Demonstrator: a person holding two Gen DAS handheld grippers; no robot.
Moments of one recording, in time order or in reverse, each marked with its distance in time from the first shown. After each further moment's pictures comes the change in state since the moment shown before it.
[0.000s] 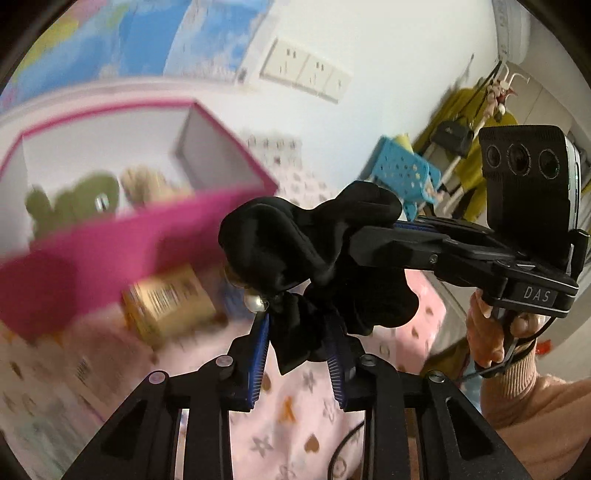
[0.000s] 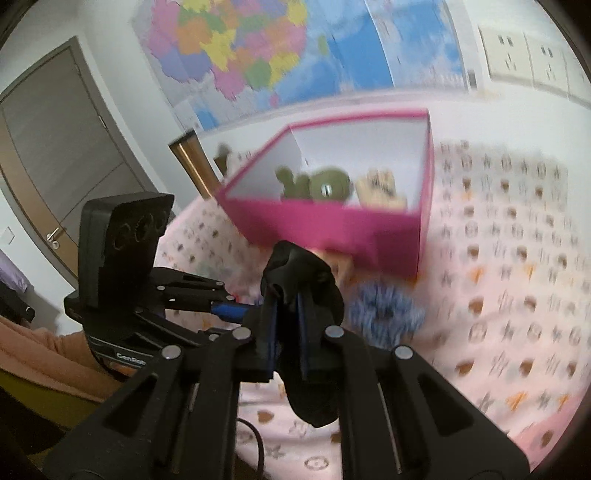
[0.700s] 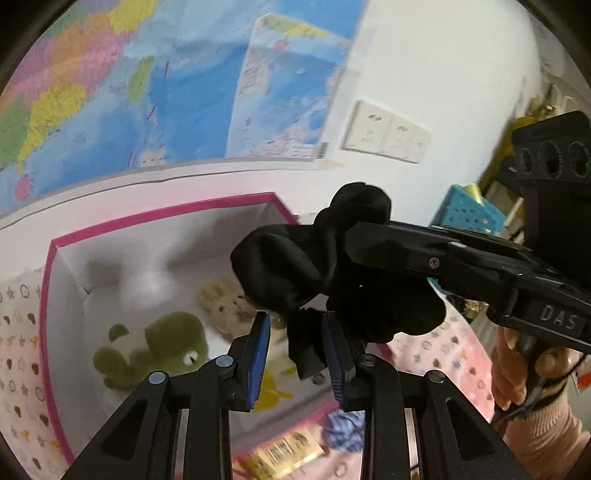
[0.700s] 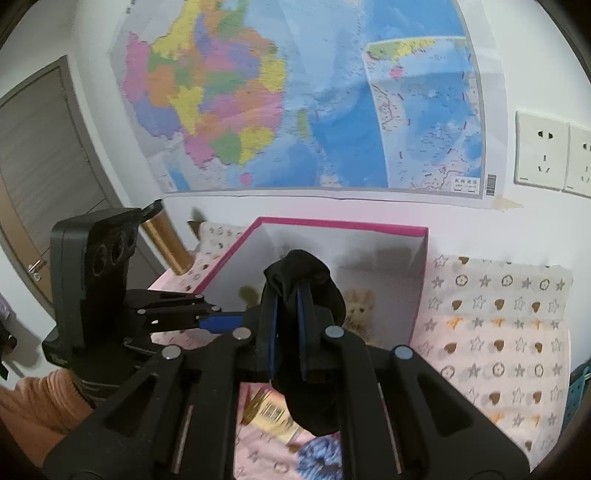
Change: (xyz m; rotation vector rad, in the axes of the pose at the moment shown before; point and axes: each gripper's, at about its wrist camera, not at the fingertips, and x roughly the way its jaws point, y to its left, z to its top) left arm 0.007 0.069 0.136 -0.029 -0.059 0.236; right arm 0.045 -0.043 0.145 -0.011 -0.103 -0.058
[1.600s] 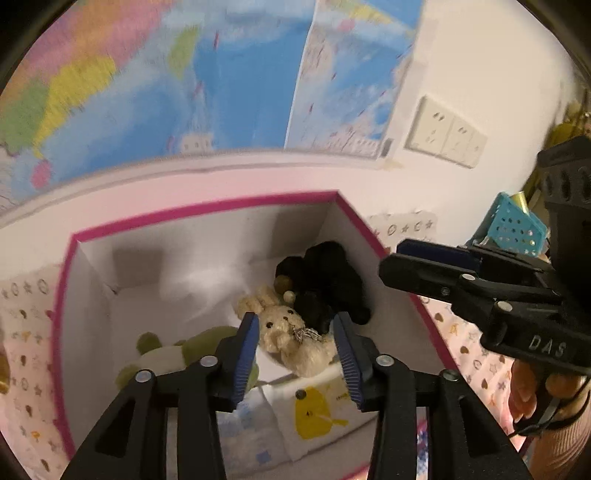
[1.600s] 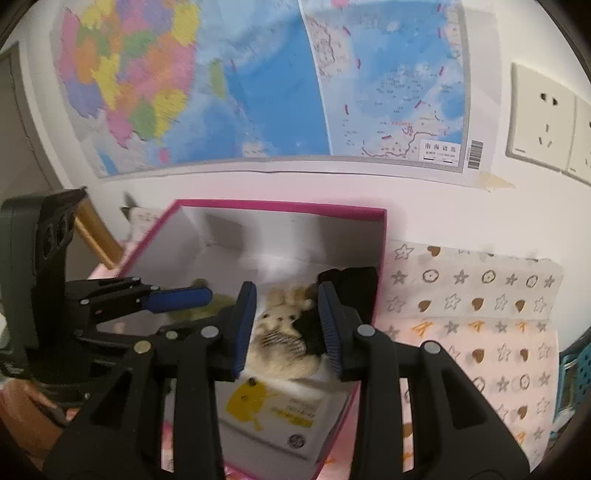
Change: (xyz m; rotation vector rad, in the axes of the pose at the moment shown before) left arm 0.021 0.019 0.004 -0.032 -0.030 0.143; right arm 0.059 -0.049 -0.003 0.028 0.085 -0.171
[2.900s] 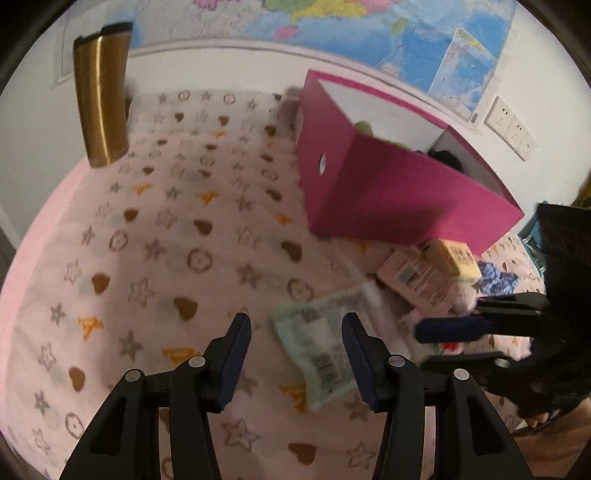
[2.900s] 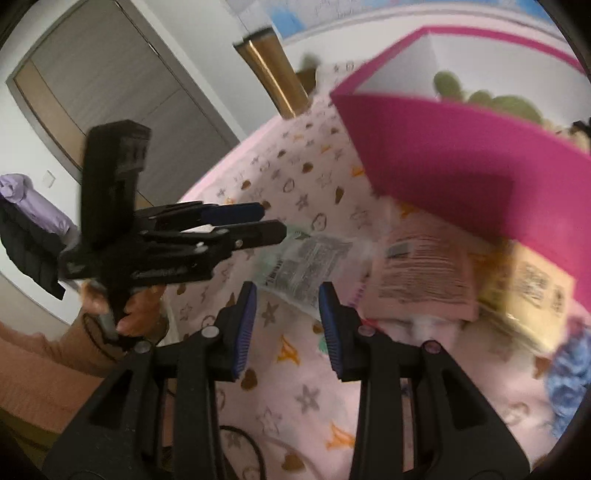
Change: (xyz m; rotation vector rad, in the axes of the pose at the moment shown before) left arm -0.106 0.121 -0.221 -0.276 0.076 0.161; right arm 0.046 0.189 -0.172 -0.162 0.321 0.500
